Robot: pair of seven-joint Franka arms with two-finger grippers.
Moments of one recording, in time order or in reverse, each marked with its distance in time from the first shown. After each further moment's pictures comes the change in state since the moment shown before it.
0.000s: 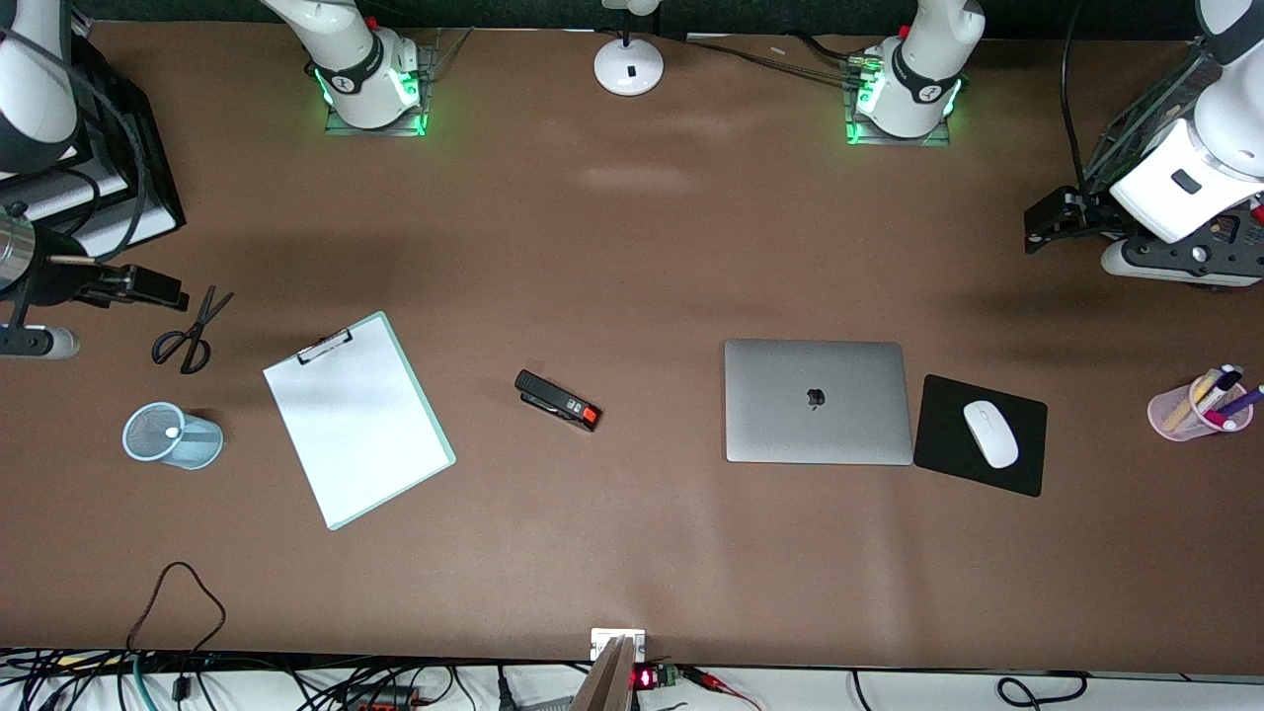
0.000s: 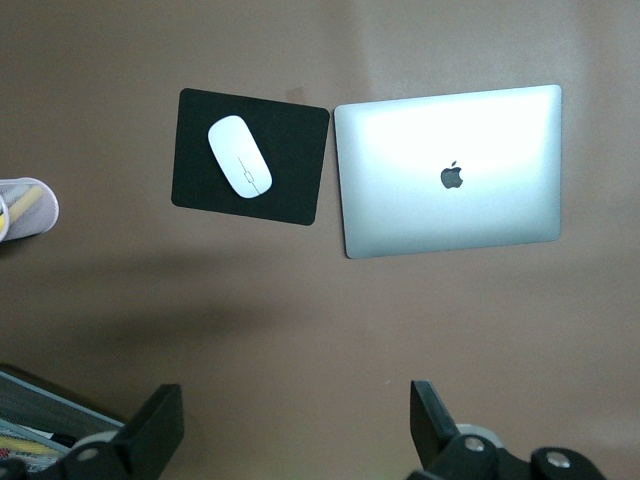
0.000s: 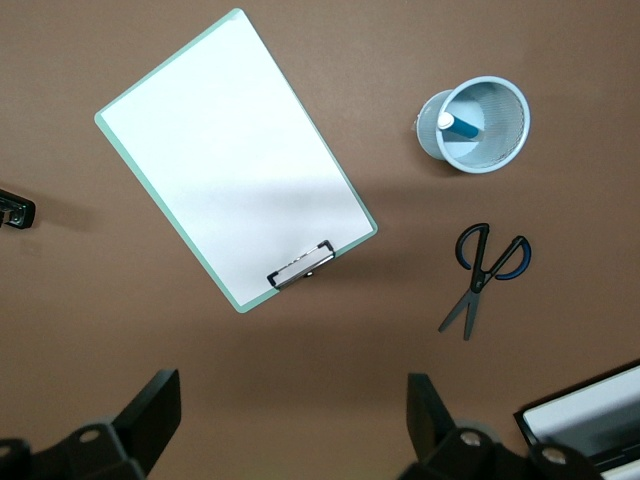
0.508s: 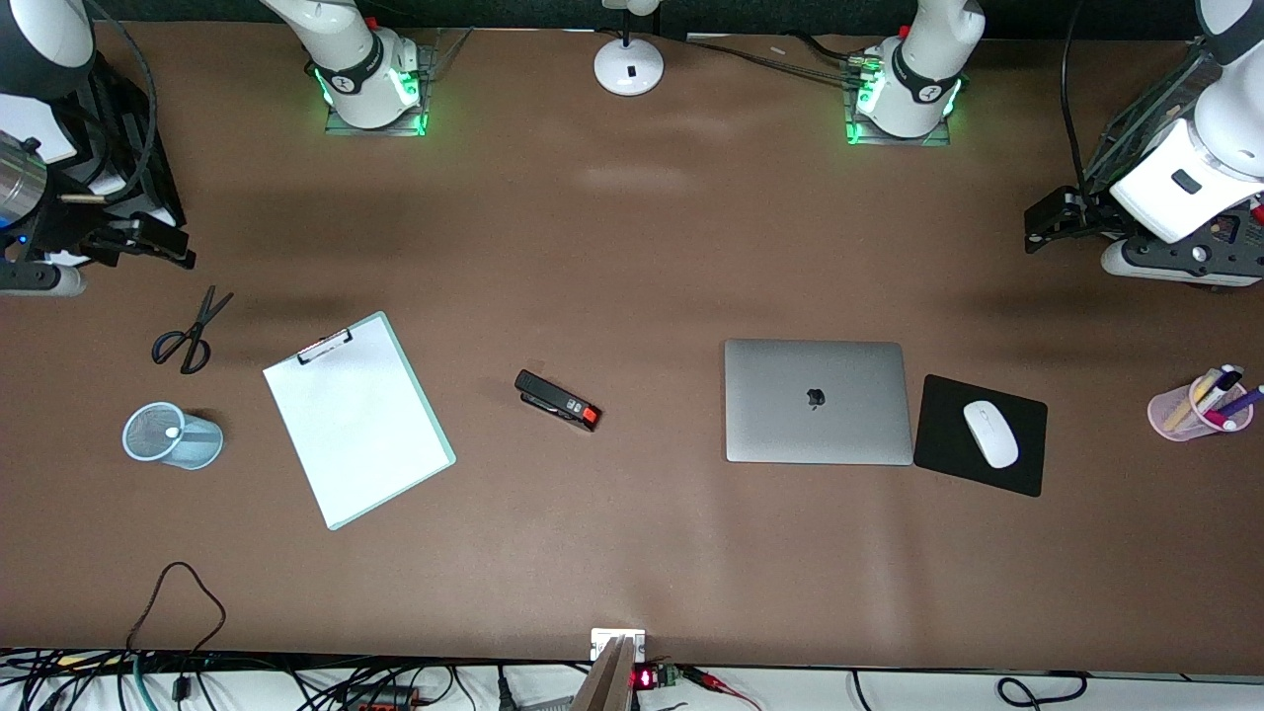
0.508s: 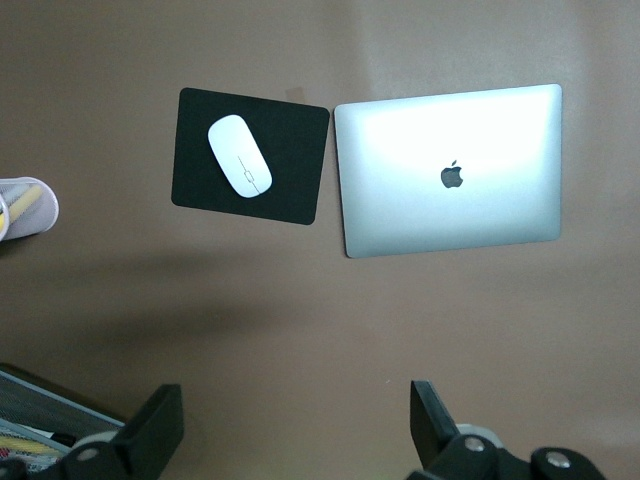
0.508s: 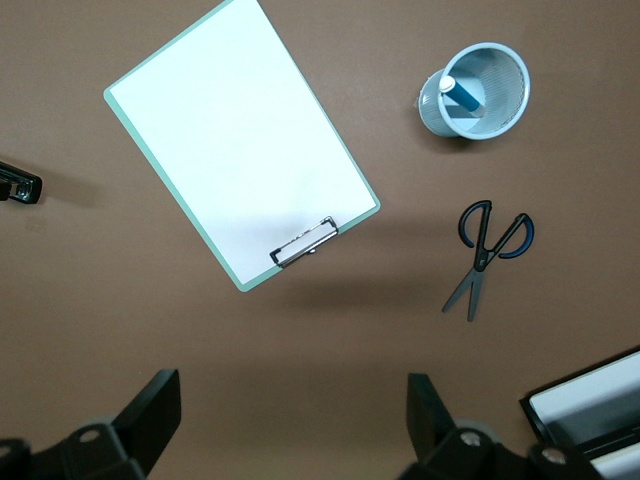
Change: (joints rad) left arm 0.000 0.000 0.000 0.000 0.000 -0.001 0.000; right arm 0.000 -0.181 0.003 -0.214 -0.008 0.078 0.000
